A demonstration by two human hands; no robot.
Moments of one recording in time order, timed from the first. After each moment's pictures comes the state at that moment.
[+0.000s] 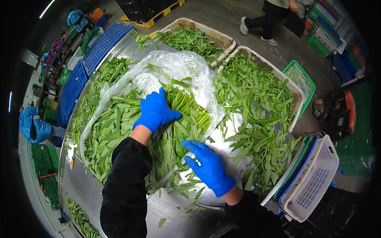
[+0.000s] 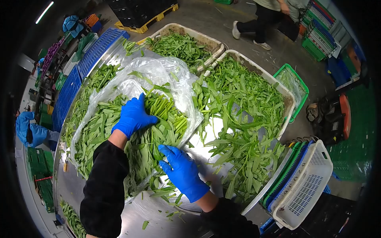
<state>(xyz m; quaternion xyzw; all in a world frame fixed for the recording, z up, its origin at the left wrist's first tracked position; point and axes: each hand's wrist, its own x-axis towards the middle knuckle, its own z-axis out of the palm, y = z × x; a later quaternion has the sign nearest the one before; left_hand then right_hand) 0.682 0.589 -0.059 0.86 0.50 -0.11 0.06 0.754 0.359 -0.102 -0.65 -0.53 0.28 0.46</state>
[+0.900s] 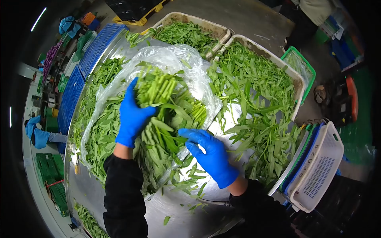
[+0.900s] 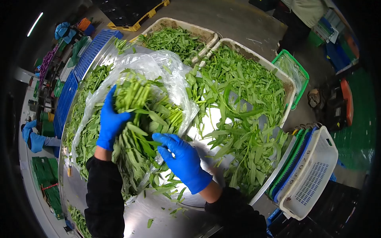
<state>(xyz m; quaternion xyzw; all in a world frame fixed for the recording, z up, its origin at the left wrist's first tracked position) 0.637 0.577 -0.047 0.74 0.44 0.29 0.42 0.766 0.371 -0.095 -0.58 -0.44 0.34 0.60</state>
